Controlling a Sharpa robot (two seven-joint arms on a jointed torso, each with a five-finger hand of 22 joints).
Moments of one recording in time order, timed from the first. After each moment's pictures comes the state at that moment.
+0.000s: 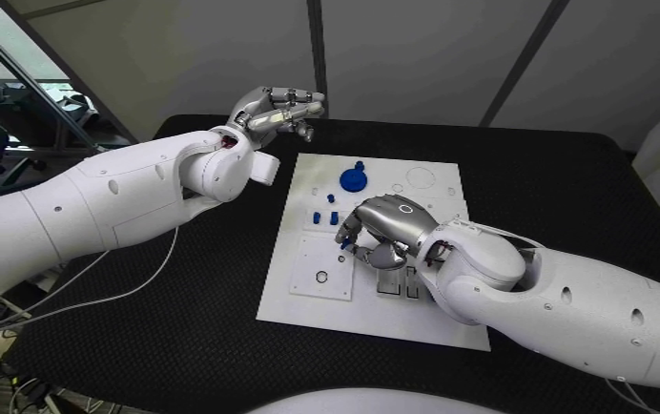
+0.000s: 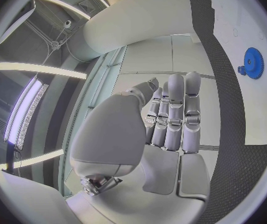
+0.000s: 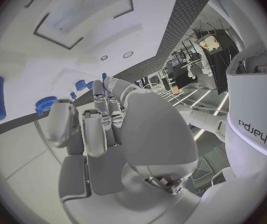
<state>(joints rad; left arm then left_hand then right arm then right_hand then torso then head) 1.18 -0.82 0.09 1.34 -0.10 -0.17 0.37 1.44 -0.14 0.43 0.03 0.11 1.03 0.18 0.12 0.07 1.09 0.11 0.30 0.11 1.20 0.02 0.95 0.39 0.19 1.21 0.12 0.39 1.22 1.06 -0.64 -0.03 1.69 -1.73 -0.31 -0.16 1.45 -0.10 0.50 0.00 0.18 1.14 0.14 0.10 0.10 1.23 0.06 0.17 0.15 1.46 -0.01 1.45 1.31 0.08 1.36 0.09 1.37 1.25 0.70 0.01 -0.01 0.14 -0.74</state>
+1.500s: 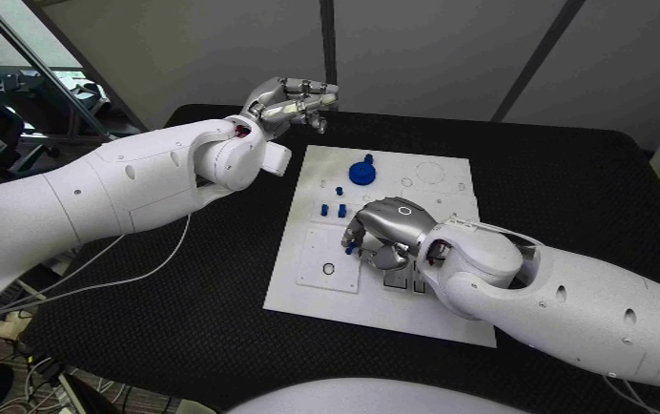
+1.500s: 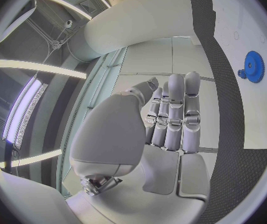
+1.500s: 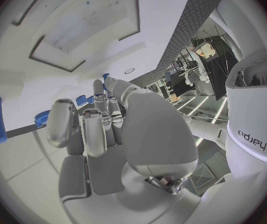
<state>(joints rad) 1.19 -0.82 0.08 1.33 -0.09 -0.15 0.37 1.44 -0.14 0.43 0.03 0.11 1.03 0.19 0.12 0.07 1.08 0.11 0.31 0.12 1.20 0.02 0.95 0.39 0.19 1.21 0.11 0.39 1.22 1.05 -0.61 -0.03 1.64 -1.77 -0.24 -0.14 1.44 -0.11 0.50 0.00 0.17 1.14 0.14 0.09 0.10 1.23 0.06 0.17 0.15 1.46 -0.01 1.45 1.31 0.08 1.36 0.09 1.37 1.25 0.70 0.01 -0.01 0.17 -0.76</state>
